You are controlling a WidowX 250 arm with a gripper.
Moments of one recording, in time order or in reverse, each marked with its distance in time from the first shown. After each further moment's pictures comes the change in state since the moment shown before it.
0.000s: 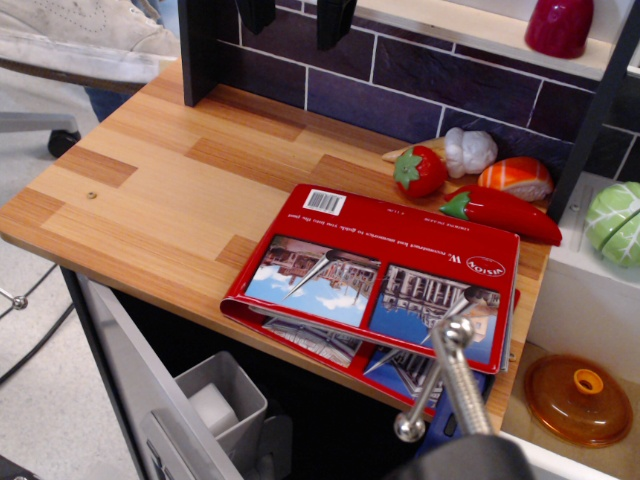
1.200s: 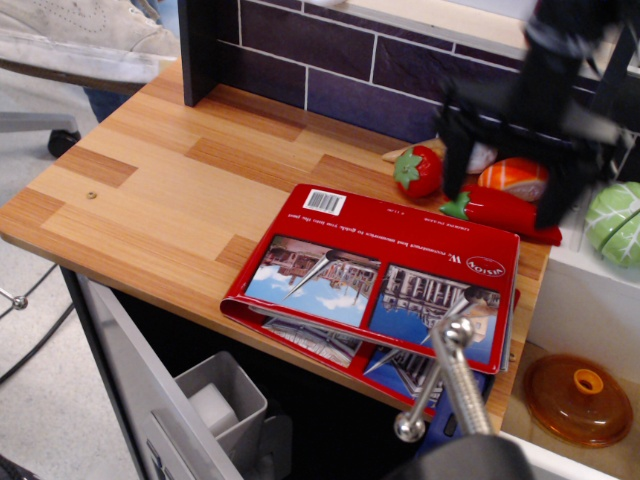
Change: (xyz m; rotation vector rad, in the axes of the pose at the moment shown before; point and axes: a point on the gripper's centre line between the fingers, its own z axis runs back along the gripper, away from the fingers) arm -0.044 -0.162 -0.058 0.110 0.040 0.106
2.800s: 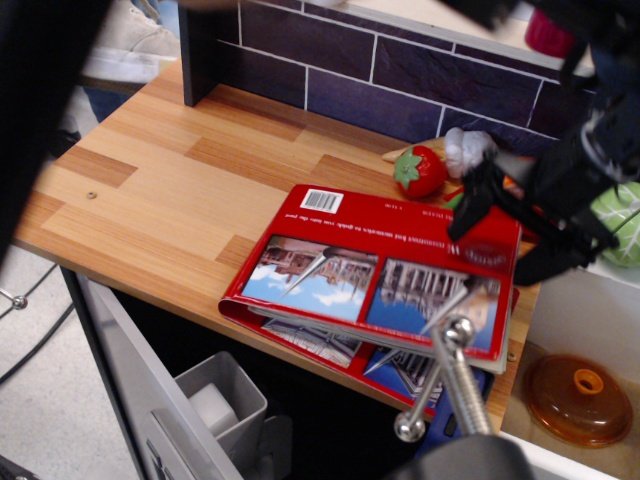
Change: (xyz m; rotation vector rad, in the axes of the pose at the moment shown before) arm 0.013 0.001 -0.043 0.374 -0.014 -0.041
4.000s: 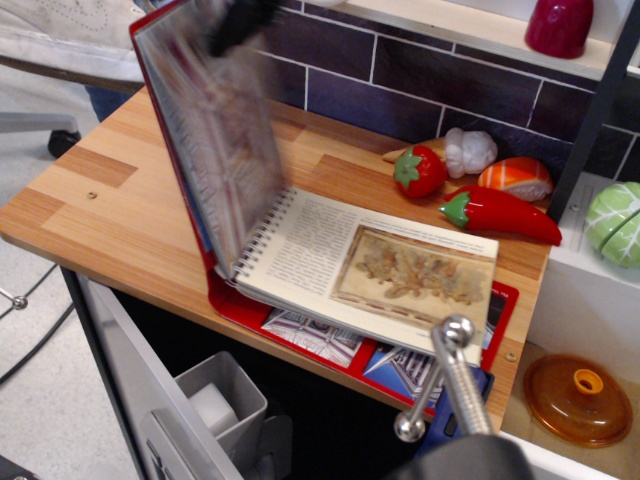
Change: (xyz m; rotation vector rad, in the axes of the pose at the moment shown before) arm -0.006 0.237 0.010 -0.007 -0.033 -0.152
